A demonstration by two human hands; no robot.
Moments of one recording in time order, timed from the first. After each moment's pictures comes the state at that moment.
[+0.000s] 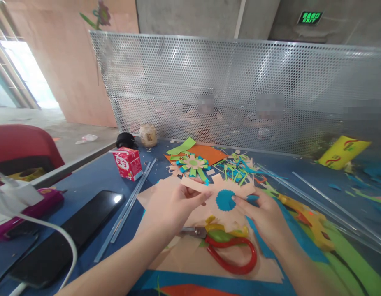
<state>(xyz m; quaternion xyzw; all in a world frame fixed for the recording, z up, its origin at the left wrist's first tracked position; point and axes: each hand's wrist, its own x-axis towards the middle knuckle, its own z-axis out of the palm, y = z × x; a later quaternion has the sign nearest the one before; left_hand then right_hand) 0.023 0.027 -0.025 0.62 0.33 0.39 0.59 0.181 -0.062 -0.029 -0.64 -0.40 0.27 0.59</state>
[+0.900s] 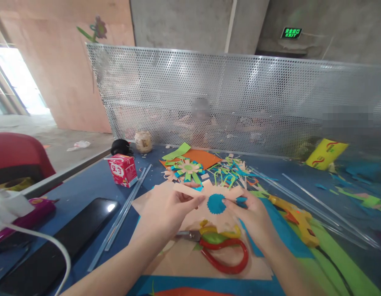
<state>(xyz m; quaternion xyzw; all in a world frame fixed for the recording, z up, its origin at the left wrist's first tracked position) 0.016 0.022 -0.014 0.66 0.34 0.39 0.54 0.177 -0.061 -0.023 -0.63 -0.44 0.24 0.59</state>
